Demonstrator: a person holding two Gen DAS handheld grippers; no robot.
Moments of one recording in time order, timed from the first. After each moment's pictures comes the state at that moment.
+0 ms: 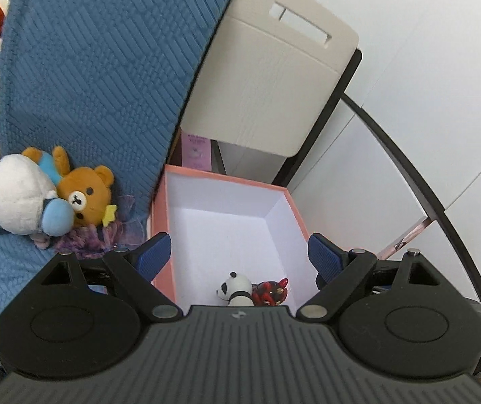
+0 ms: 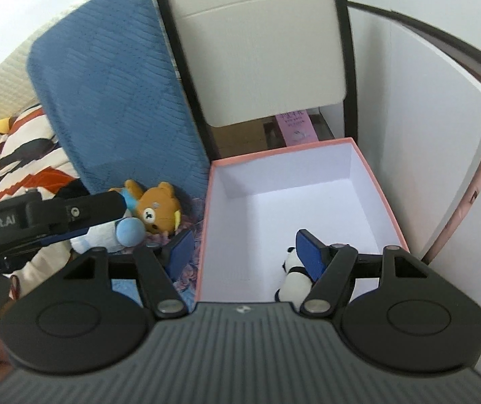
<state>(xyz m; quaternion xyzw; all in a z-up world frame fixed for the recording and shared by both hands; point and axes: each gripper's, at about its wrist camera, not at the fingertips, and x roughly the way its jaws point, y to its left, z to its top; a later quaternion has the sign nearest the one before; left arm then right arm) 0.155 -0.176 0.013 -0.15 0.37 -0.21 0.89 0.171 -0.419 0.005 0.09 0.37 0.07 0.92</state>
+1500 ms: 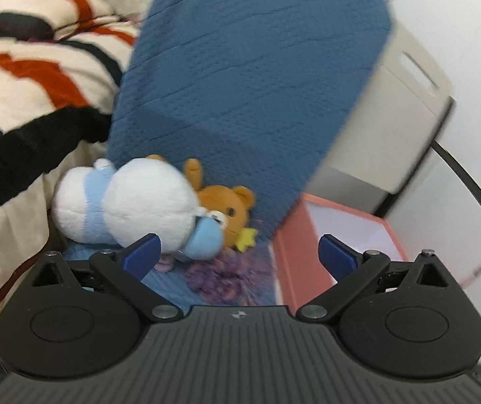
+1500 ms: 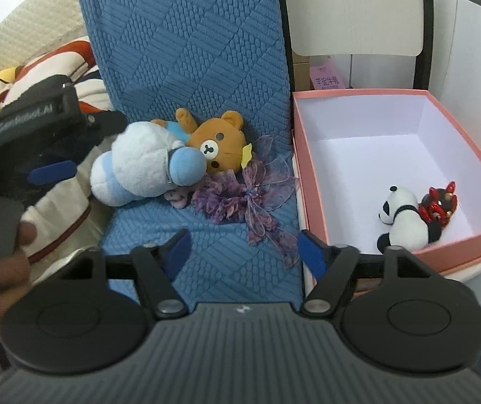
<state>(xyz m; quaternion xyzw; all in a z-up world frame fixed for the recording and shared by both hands) 0.194 0.007 -0.082 -0.19 0.33 -0.12 0.92 0.161 -0.251 -0.093 0.05 0.40 0.07 0.91</state>
